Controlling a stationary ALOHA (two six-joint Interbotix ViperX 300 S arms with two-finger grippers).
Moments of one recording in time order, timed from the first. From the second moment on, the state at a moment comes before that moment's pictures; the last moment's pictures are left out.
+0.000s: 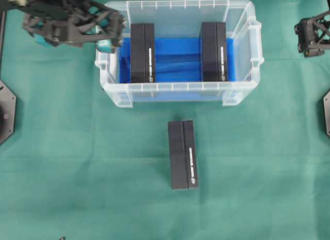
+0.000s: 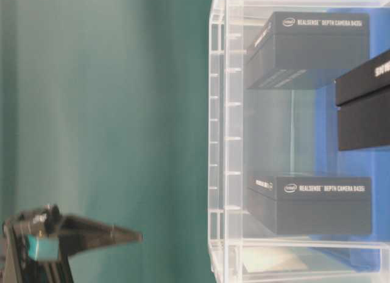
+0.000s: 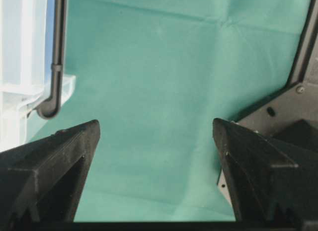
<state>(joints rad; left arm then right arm) 0.23 -0.17 0.11 0.07 1.32 -1.18 -0.28 -0.58 0.51 -0.20 1.43 1.29</state>
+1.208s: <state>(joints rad) 0.22 0.06 -0.16 0.08 1.40 -1.18 -0.28 -0.58 0.52 -0.20 1.42 1.28</state>
